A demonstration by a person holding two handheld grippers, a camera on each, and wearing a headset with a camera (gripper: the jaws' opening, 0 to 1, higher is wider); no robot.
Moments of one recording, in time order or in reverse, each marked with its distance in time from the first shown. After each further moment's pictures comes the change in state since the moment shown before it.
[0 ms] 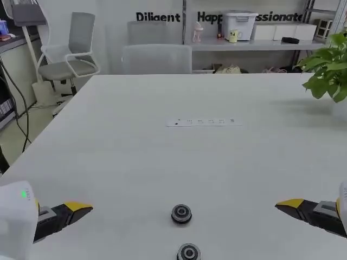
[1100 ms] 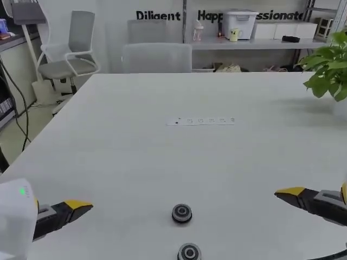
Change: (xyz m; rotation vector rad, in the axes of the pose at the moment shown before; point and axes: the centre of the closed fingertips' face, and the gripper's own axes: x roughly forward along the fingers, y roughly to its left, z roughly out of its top) left arm 0.002 0.005 0.000 -0.003 -0.005 0.006; right arm -0.001 -0.012 0.019 0.018 -0.066 -0.017
